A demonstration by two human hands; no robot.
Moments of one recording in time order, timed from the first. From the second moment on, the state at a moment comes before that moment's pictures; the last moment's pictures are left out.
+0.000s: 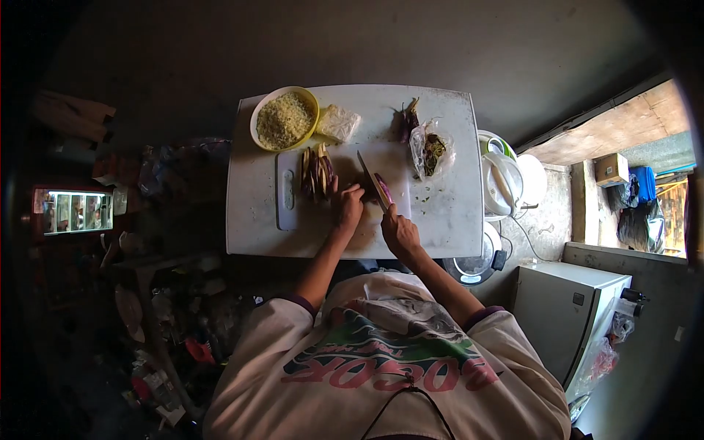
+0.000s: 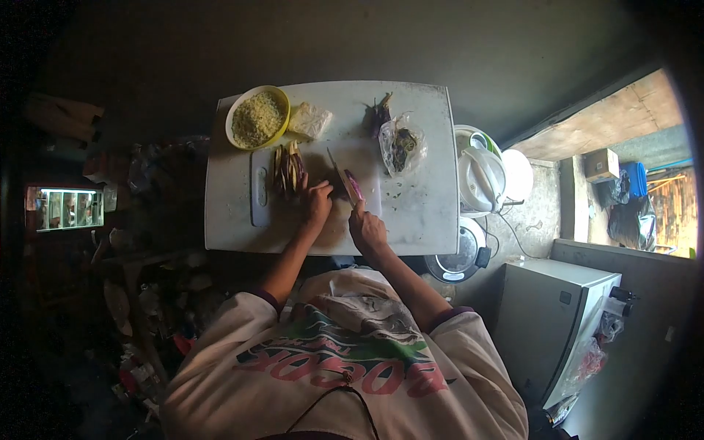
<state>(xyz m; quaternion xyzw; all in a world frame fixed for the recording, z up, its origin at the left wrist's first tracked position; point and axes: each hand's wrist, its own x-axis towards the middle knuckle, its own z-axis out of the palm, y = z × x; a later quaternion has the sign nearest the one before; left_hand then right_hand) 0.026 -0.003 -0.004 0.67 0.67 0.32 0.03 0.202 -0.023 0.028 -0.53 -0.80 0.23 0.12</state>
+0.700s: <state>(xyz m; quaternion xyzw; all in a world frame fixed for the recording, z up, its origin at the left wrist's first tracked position) 0.026 -0.001 -0.011 0.66 0.69 0.29 0.08 0.192 -0.005 0.026 -0.52 -0.78 0.31 0.14</state>
